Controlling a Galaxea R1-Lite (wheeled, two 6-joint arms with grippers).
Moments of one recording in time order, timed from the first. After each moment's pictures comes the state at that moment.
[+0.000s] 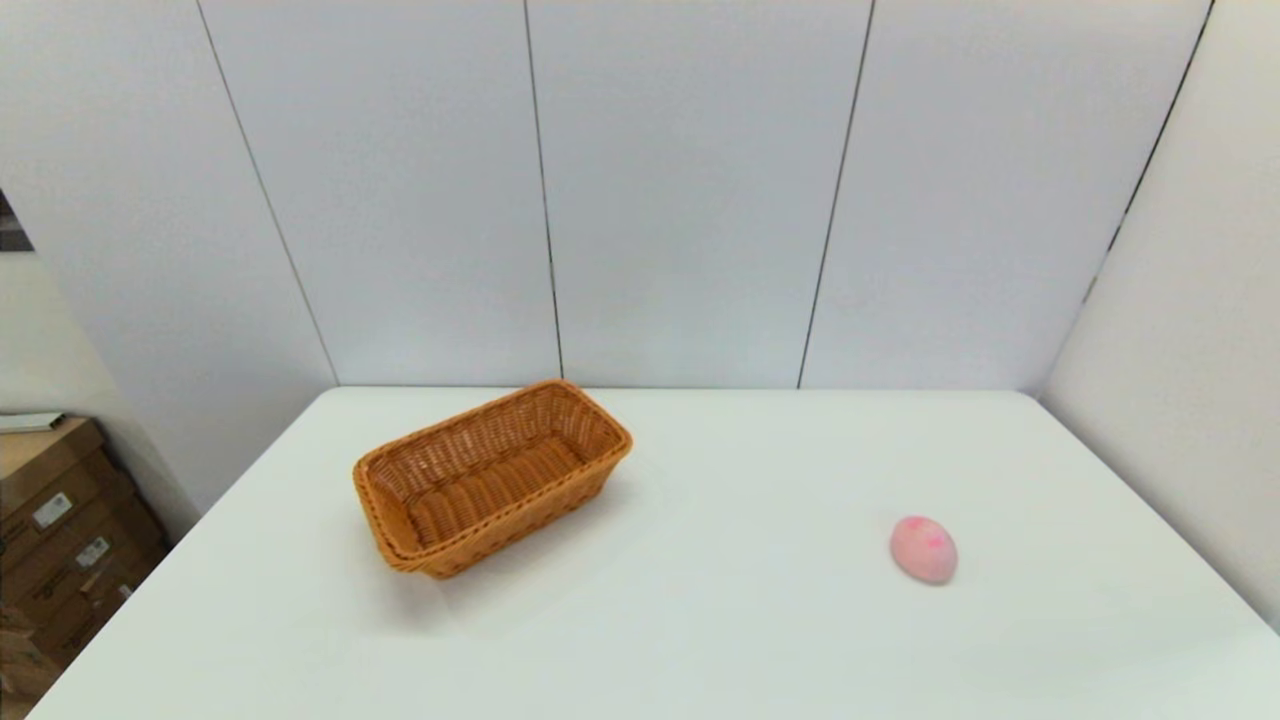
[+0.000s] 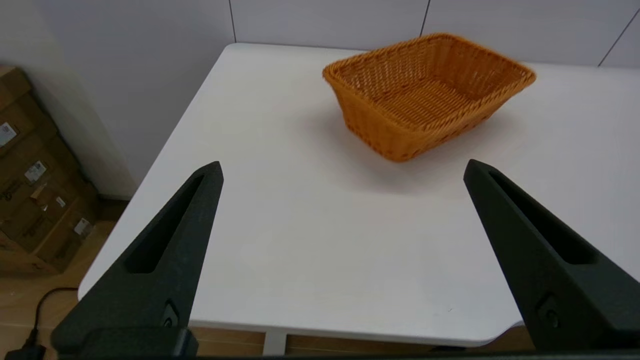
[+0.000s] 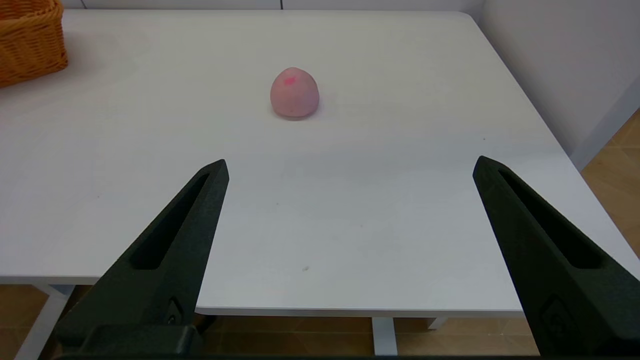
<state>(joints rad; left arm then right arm) -0.01 0.15 -0.22 0.20 0.05 -0.08 0.01 0.00 -0.10 0.26 -0.03 0.00</state>
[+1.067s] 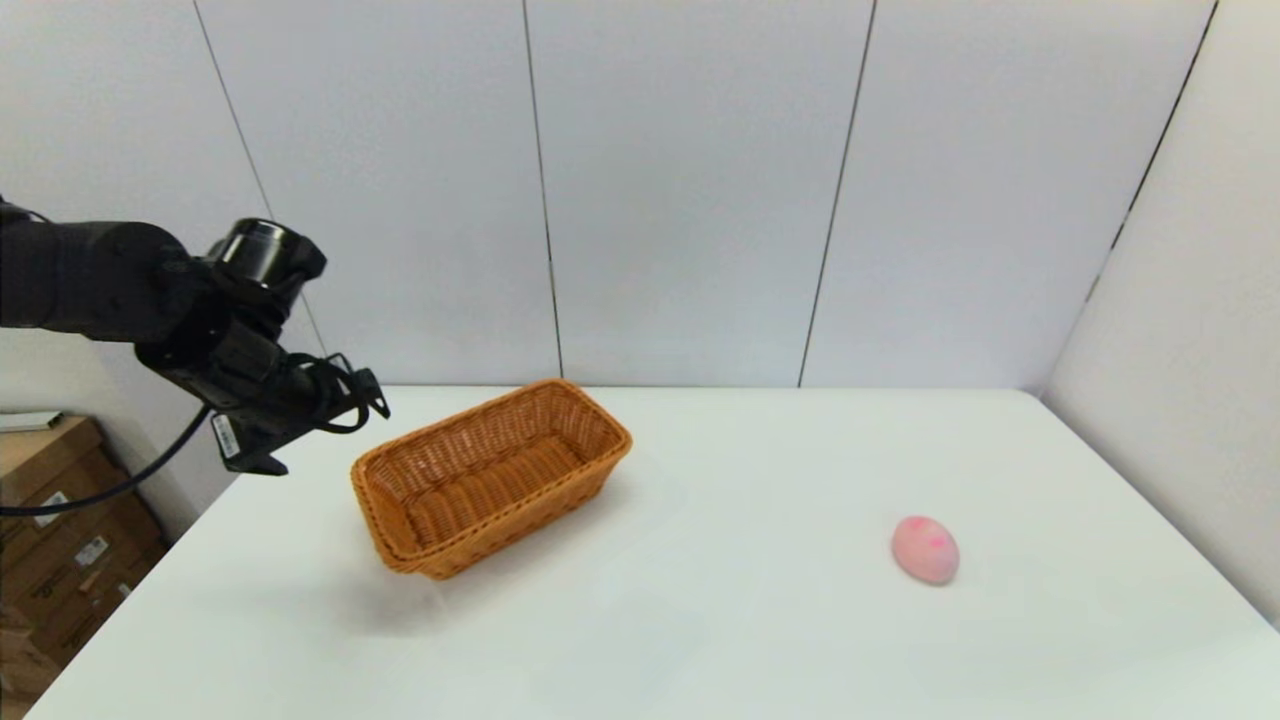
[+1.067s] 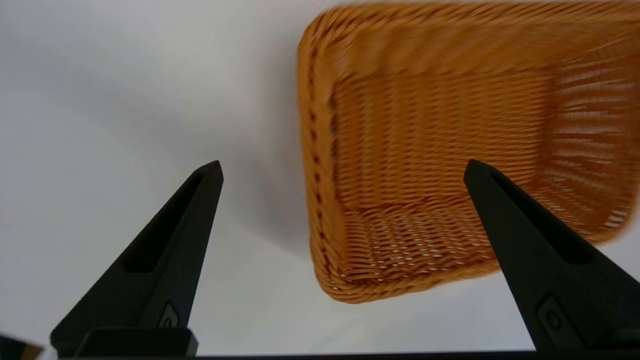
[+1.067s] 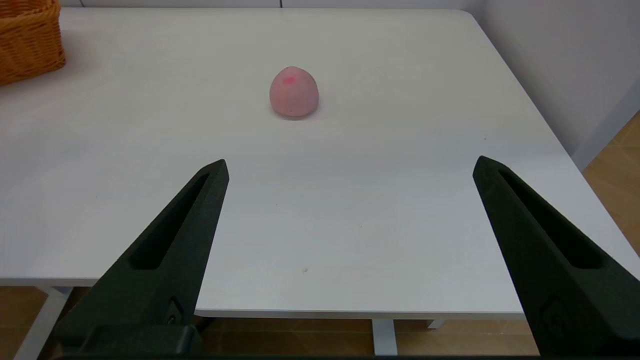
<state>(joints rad) -0.07 1.91 -1.42 0.60 0.08 -0.73 0.00 0.00 -0.10 0.26 -0.03 0.00</state>
